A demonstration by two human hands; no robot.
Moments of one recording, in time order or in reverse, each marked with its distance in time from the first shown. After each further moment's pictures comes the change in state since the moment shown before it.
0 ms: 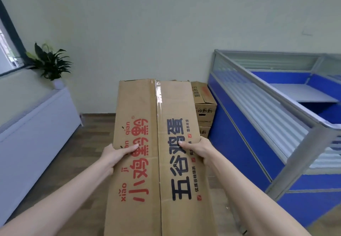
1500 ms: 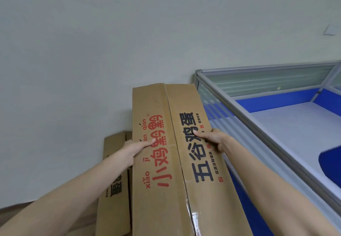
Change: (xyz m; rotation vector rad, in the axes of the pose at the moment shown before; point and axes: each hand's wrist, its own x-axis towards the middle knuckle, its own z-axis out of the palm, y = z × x) left_hand 1.010 0.486 0.565 0.075 -0.378 -0.209; right_hand 1.079 -0.333 -0.367 0.061 0.198 0.256
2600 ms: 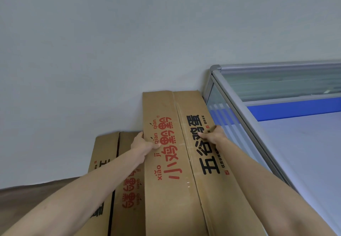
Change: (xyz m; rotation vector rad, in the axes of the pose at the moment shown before) left_hand 0.203 0.071 0.092 0.095 0.253 -0.014; right_hand 0.286 -0.041 -0.041 -0.262 0.214 0.105
